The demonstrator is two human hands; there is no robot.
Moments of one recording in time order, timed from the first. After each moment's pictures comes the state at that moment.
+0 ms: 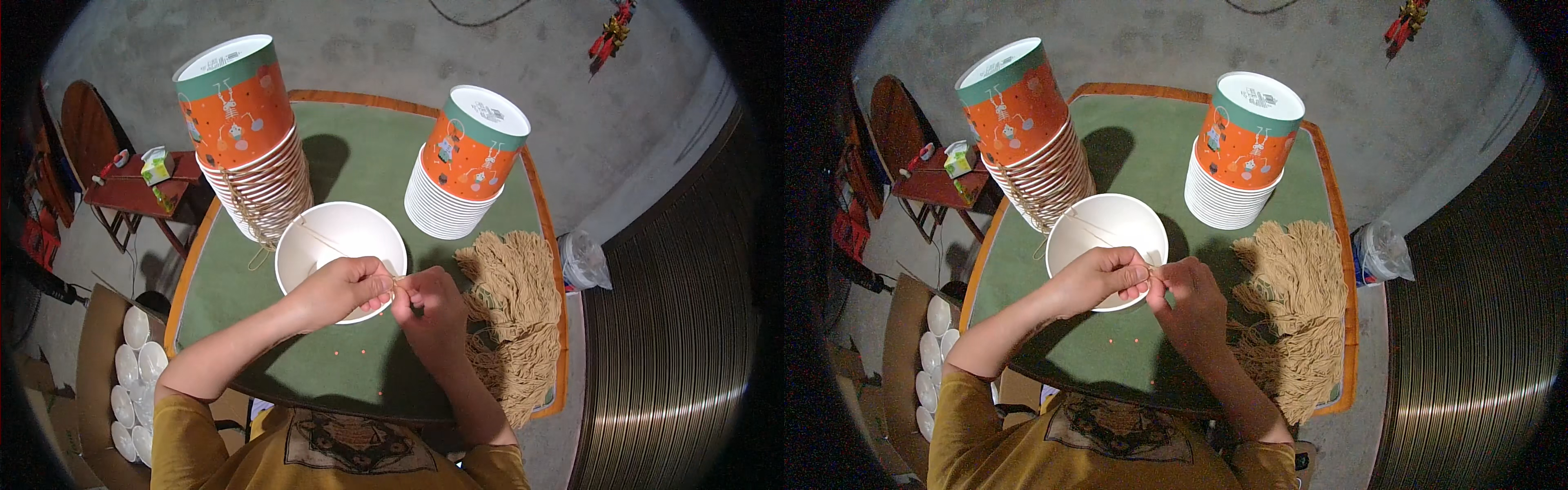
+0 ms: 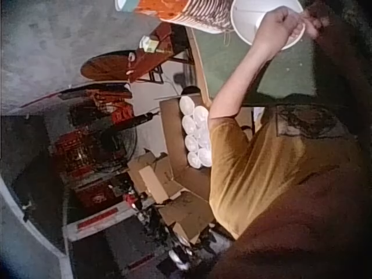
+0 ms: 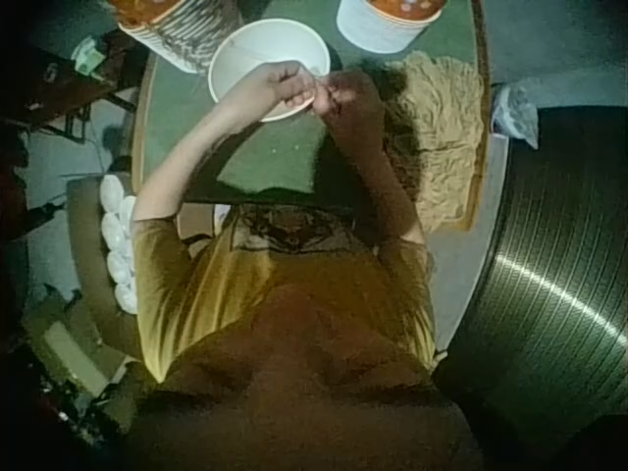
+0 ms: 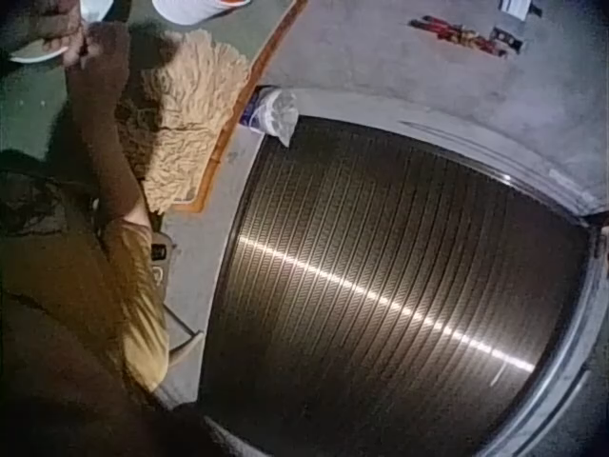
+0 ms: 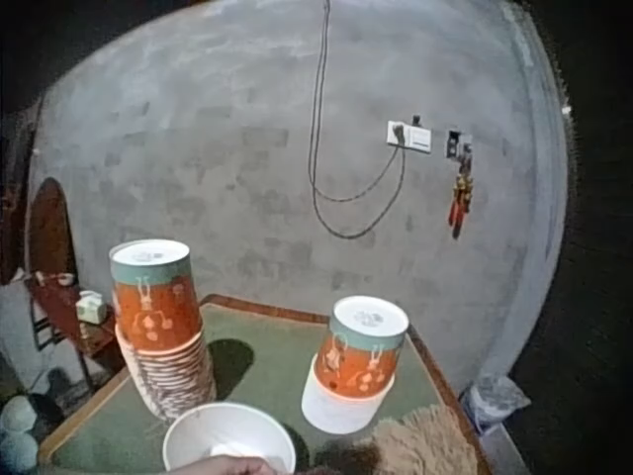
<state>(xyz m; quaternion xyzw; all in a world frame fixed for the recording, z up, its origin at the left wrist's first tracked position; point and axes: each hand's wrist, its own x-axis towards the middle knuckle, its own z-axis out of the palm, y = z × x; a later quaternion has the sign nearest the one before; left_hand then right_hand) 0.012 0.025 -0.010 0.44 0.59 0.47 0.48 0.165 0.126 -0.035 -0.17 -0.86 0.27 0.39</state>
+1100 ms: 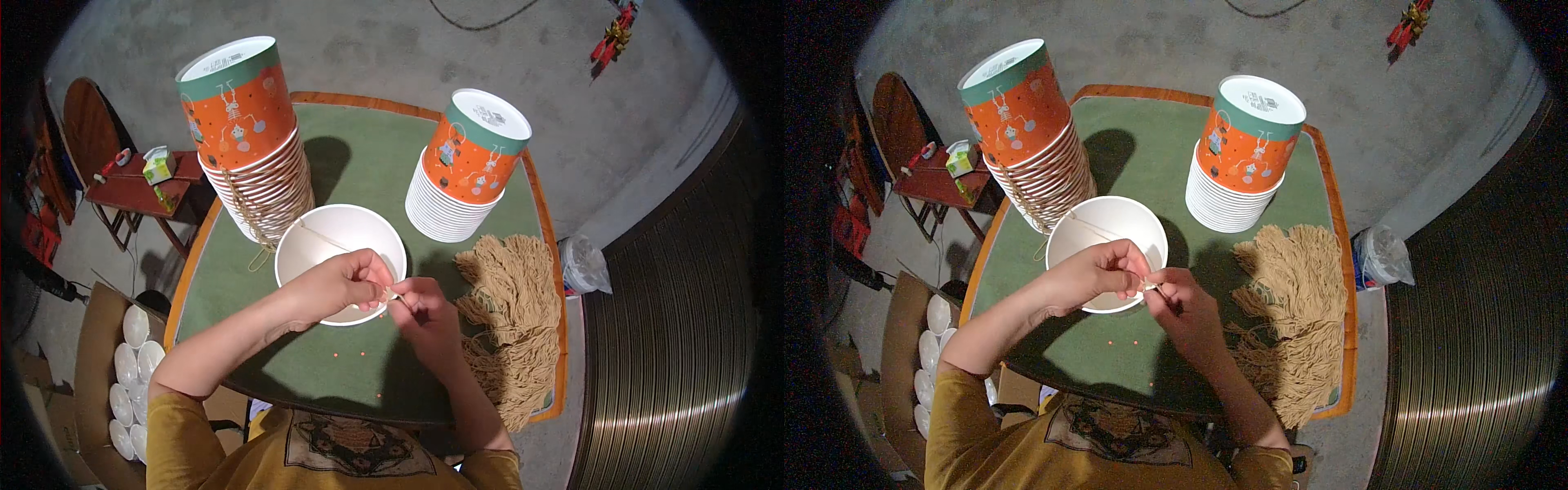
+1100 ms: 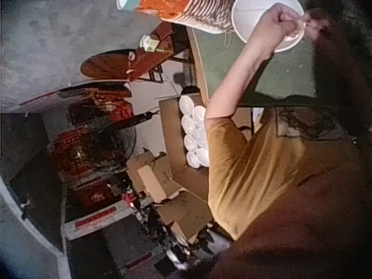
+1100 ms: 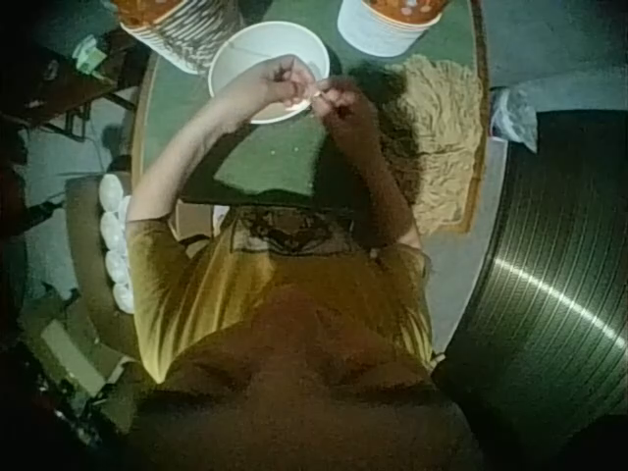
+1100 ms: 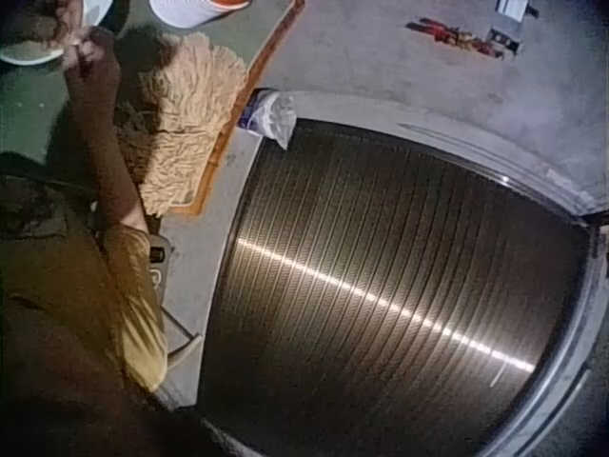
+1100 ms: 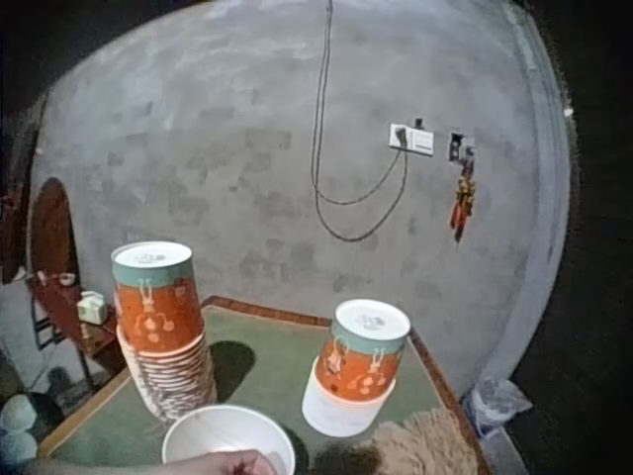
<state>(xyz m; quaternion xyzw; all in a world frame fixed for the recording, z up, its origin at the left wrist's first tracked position) 0.005 0.025 -0.005 0.38 0.54 0.51 0.55 0.177 0.126 -0.045 -0.18 -0.76 0.56 0.27</state>
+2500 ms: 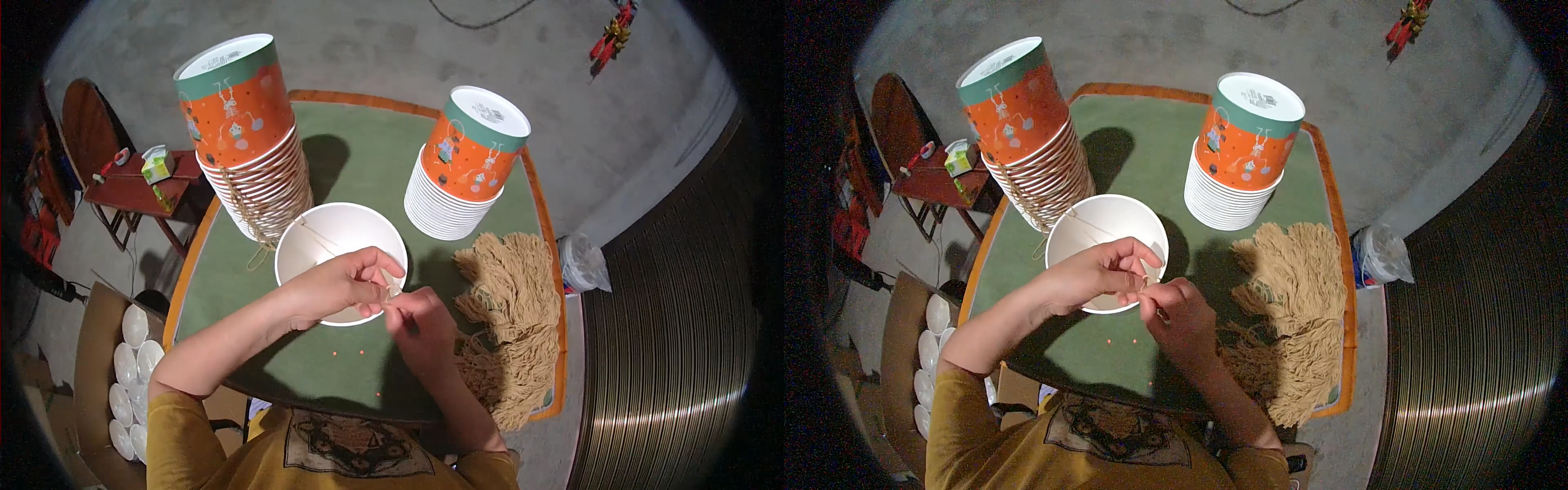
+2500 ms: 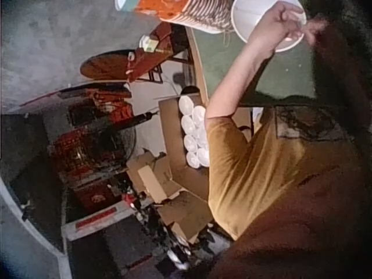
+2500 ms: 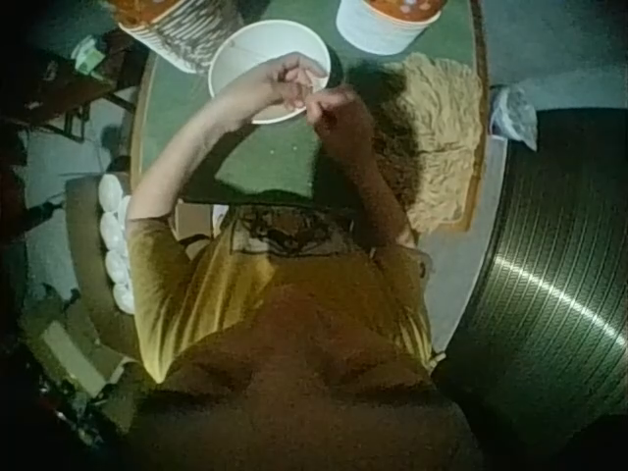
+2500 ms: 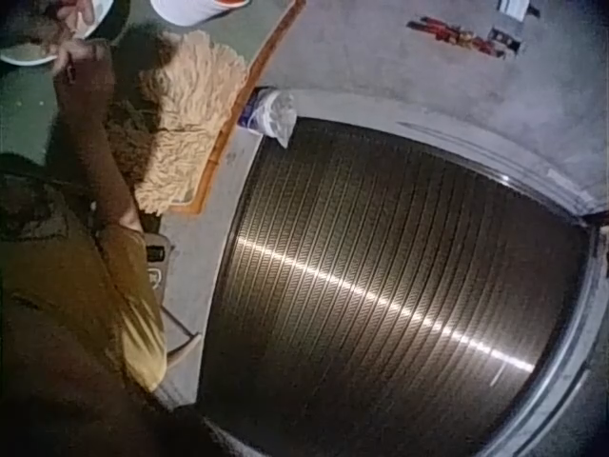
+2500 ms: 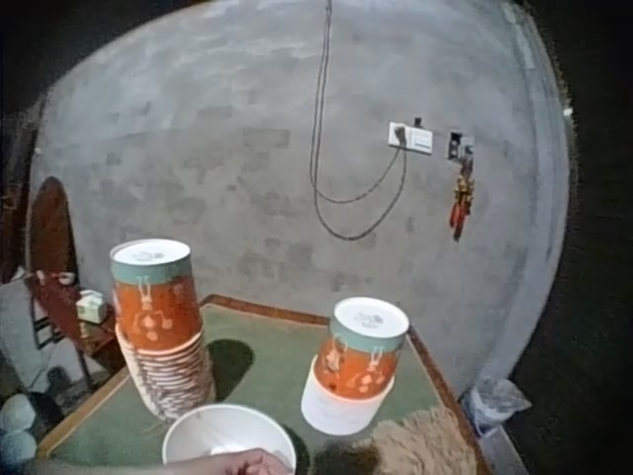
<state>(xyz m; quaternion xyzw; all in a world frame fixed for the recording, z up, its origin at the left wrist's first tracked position) 0.004 0.027 -0.009 0.37 0.50 0.52 0.59 0.170 0.117 -0.057 -0.08 -0.84 0.31 0.45</state>
